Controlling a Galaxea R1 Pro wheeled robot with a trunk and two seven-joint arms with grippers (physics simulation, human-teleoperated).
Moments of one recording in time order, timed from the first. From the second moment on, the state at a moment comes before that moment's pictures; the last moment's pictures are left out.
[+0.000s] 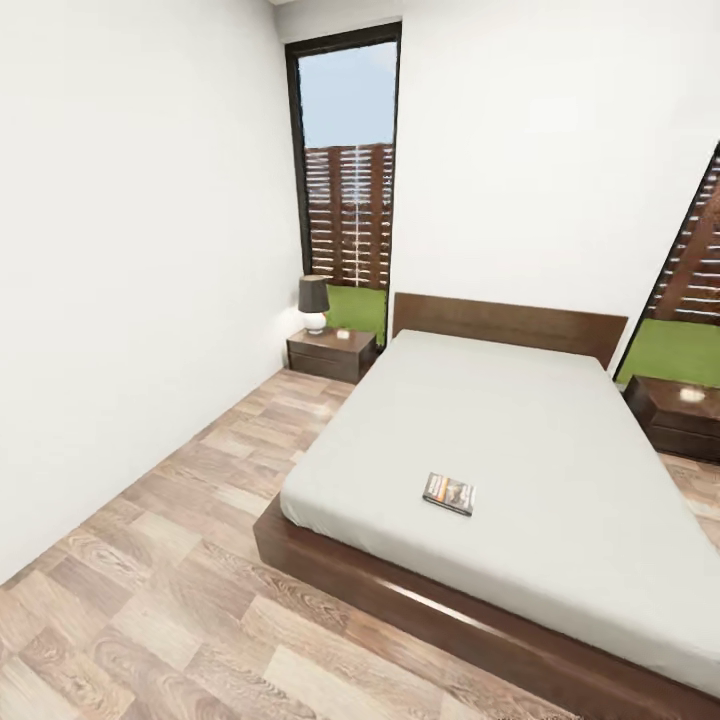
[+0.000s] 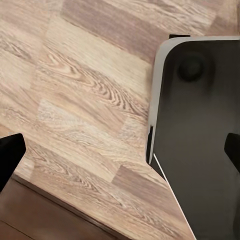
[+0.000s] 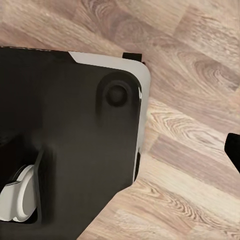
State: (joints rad) left arm -0.02 0.03 0.96 -0.06 -0.91 -0.20 0.14; right arm -0.21 -0.13 -0.06 0.03 0.13 -0.05 0.23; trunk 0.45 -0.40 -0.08
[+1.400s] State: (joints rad) left arm -0.02 0.02 0.96 -0.06 -0.91 -0.20 0.14; right arm -0.21 -0.12 -0.06 0.03 0.13 -0.05 0.23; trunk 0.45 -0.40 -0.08
